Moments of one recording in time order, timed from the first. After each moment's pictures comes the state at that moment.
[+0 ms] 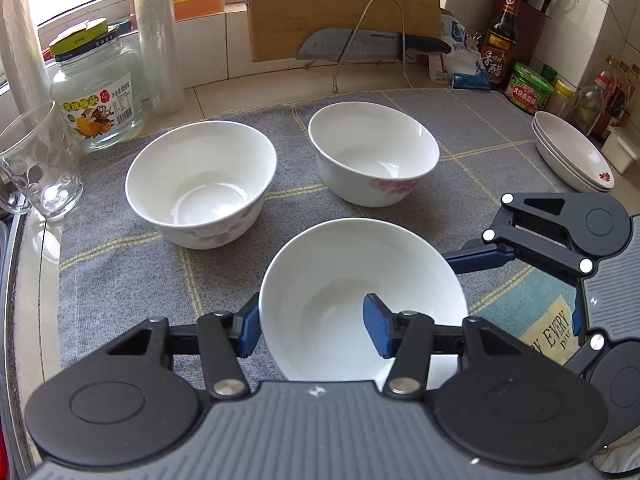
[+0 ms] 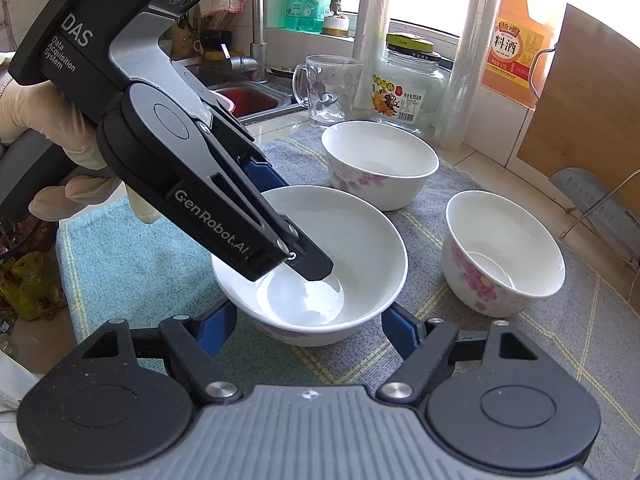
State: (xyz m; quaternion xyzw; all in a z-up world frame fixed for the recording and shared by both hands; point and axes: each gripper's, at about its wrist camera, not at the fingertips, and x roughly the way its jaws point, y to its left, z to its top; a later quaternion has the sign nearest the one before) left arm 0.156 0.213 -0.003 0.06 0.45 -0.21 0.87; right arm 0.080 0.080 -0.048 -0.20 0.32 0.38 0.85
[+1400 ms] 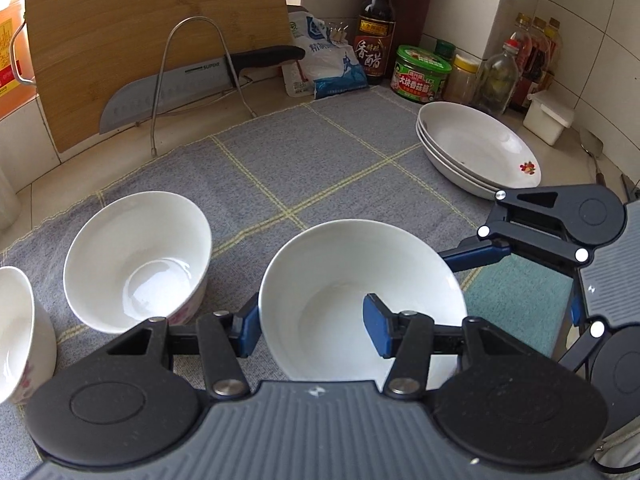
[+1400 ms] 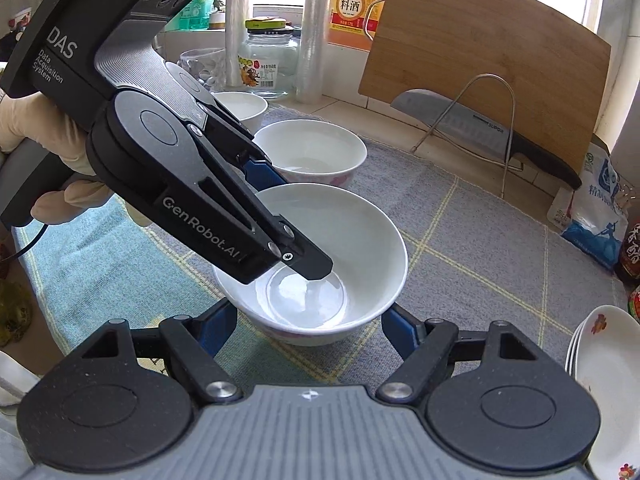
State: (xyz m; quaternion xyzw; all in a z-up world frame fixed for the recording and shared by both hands) left arm 0.178 0.057 0.006 0.11 0.42 -0.33 0.84; right arm 0.067 -0.065 -0.029 -0.16 0.35 0.26 0.88
